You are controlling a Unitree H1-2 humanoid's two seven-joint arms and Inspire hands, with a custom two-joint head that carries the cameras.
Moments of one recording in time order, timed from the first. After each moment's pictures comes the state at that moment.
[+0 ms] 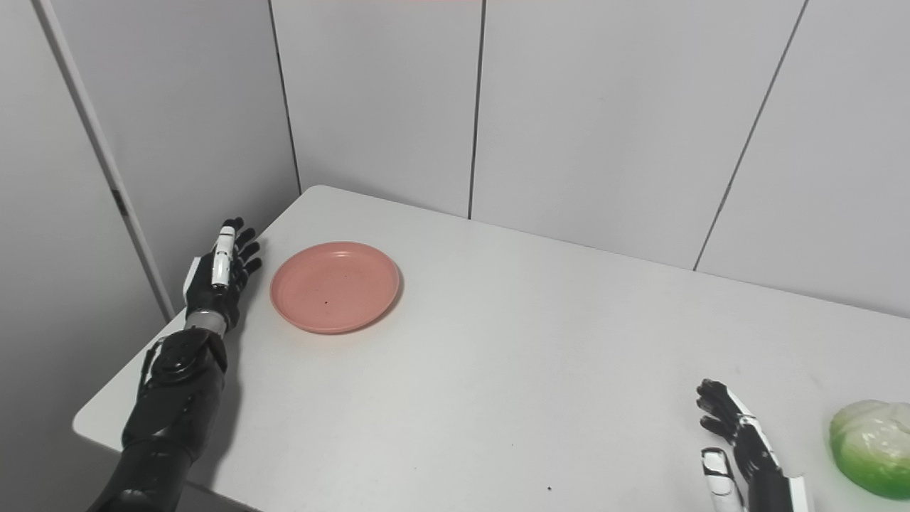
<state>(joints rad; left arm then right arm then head) -0.39 0.37 0.43 0.57 -0.28 -0.04 0.05 -0.05 -0.13 0.06 0.05 -0.16 -0.38 -0.01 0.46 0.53</state>
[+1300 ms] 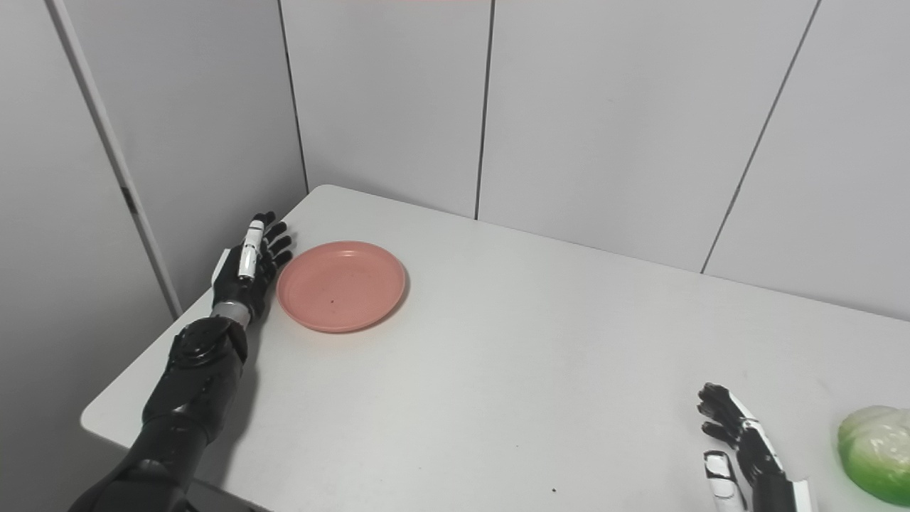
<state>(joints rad) -0.47 0.38 0.34 0.71 -0.33 -0.05 -0.04 -0.05 -0.14 0.06 0.04 -0.17 -0.38 -0.01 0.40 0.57</state>
